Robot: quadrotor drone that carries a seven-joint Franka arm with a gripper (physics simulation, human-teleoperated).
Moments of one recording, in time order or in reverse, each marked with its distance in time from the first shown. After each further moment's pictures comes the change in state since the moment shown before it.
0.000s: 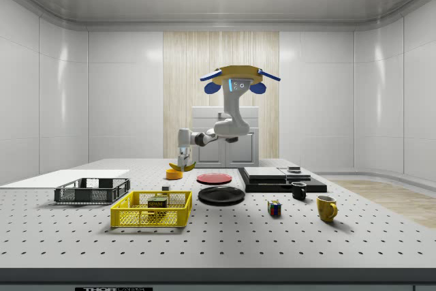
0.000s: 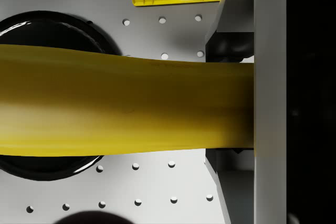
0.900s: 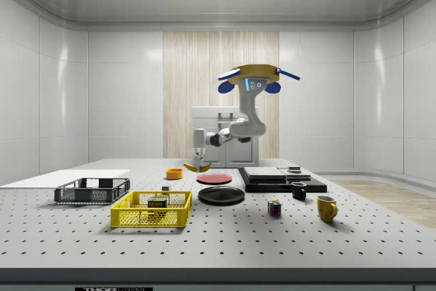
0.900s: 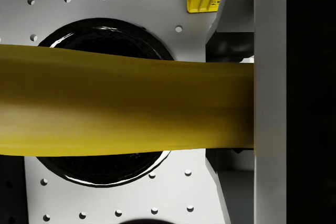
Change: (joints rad) arm -0.002 -0.006 0.000 0.000 0.003 0.006 0.001
